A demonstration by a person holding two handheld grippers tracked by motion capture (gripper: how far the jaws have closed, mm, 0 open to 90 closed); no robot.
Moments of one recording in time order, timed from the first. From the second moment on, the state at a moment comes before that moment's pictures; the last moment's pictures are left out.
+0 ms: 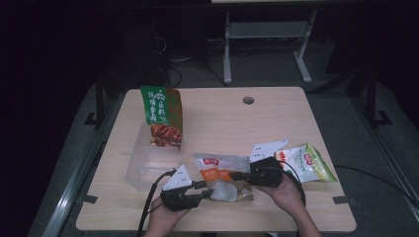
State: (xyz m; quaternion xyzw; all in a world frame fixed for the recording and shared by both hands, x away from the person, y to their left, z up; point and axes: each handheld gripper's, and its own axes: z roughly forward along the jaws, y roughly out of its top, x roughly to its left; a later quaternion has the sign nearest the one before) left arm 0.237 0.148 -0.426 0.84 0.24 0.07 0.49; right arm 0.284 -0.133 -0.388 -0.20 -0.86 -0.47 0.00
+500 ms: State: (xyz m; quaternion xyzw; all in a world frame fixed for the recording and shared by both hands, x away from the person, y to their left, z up) left arm 0.226 0.152 -0.424 0.84 0.23 0.08 0.48; right arm 0.287 -0.141 -0.386 -0.22 -0.85 -0.49 0.00
